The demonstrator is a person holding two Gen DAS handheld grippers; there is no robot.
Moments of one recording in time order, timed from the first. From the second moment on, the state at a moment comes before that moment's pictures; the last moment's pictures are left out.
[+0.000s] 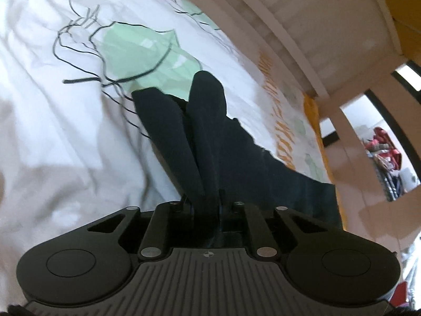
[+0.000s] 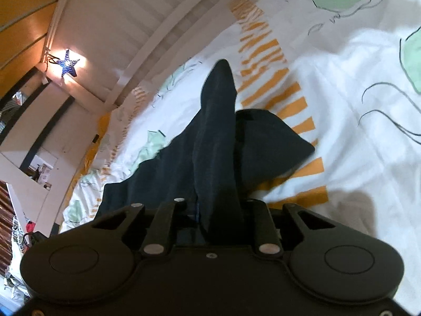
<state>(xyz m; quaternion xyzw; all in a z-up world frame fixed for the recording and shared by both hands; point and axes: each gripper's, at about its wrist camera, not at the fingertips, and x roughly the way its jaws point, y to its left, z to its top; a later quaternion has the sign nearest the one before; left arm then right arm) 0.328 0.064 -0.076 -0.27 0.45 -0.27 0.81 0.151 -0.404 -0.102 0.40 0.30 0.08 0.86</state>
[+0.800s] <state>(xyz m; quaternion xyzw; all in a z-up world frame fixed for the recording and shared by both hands) 0.235 0.081 -0.094 -0.13 0.46 -0.18 0.86 0.046 -0.437 -0.111 0.30 0.39 -0.05 0.87</state>
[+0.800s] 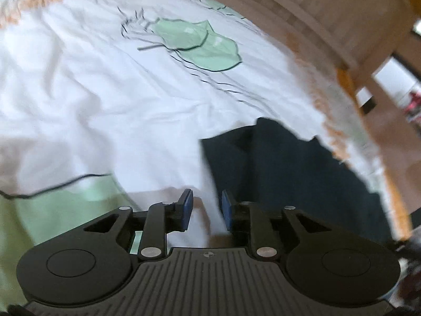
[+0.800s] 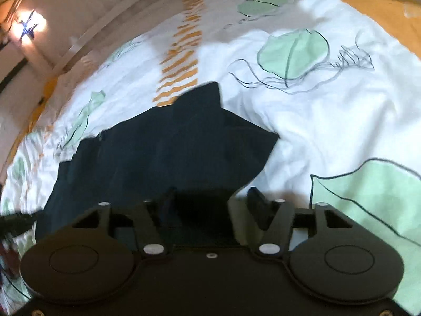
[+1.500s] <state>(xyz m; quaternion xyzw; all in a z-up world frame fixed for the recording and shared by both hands) 0.181 -0.053 -0.036 -0.07 0.38 -0.25 0.89 0.062 -0.437 -0.139 0.27 0.32 -0.05 0.91</state>
